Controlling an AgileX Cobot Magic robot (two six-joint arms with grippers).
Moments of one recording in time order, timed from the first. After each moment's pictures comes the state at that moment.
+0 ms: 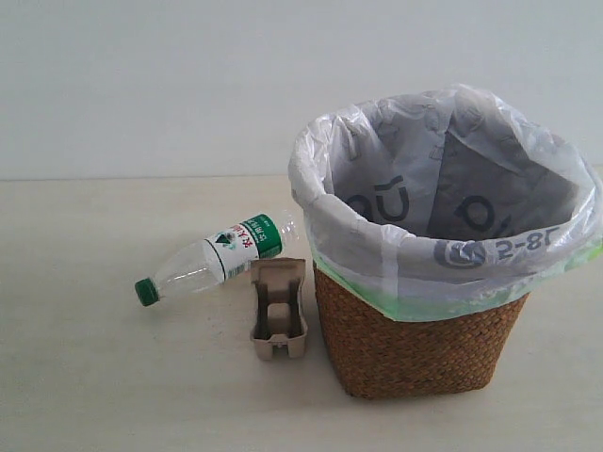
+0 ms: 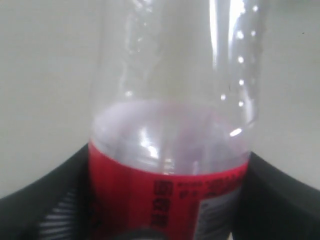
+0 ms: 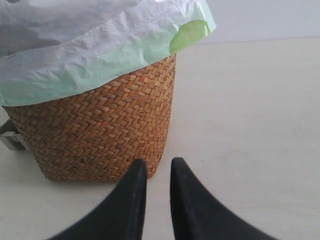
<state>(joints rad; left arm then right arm) -0.05 1.16 -0.81 0.14 0.90 -0.14 0.26 0.01 0.00 0.04 0.34 0.09</state>
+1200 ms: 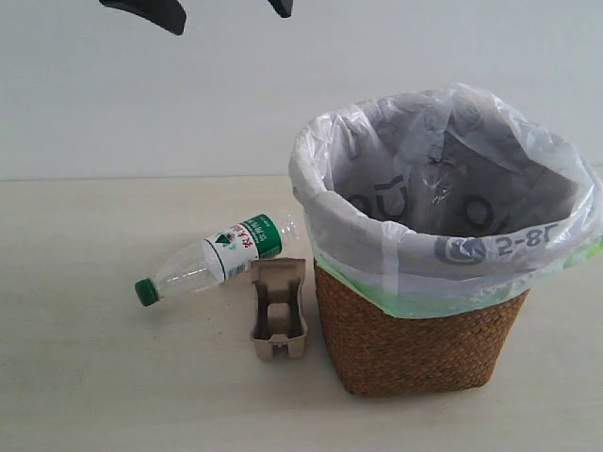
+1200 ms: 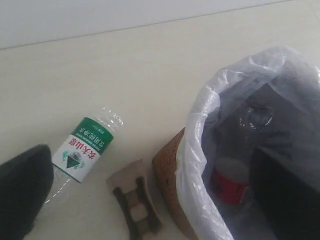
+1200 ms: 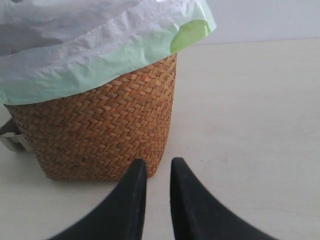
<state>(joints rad) -0.53 1.84 -2.13 -0.07 1.22 -0.22 0.26 0.01 0.00 0.04 0.34 0.09</state>
